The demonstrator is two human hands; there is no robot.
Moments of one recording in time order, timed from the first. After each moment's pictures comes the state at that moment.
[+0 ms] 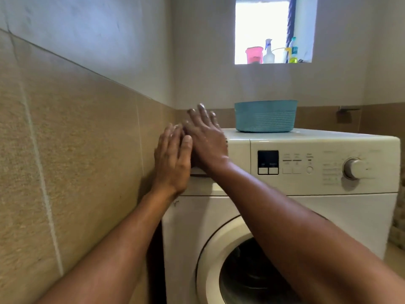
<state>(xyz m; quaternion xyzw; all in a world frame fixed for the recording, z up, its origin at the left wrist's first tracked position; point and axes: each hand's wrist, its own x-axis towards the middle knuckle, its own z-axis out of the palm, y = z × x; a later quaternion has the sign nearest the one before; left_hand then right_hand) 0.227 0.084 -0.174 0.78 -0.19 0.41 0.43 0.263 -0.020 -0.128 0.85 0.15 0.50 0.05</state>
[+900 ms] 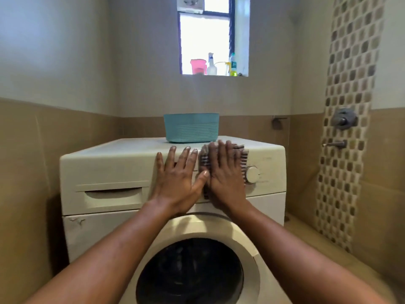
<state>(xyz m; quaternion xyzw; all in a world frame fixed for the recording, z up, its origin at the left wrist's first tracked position) 0.187 -0.109 -0.175 0.89 -0.27 0.35 0.10 0.200 -0.271 -0.205 0.87 -0.02 0.49 0.01</state>
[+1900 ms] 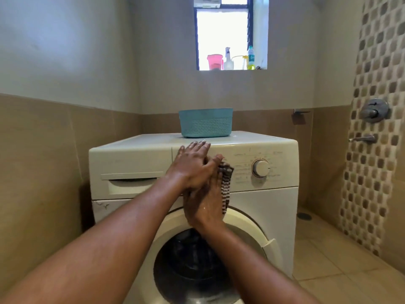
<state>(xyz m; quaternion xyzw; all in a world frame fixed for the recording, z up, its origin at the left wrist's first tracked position) 0.172 -0.113 -0.143 0.92 -0.27 0.24 0.16 0.175 -0.176 -0.251 0.86 0.03 0.44 -0.26</state>
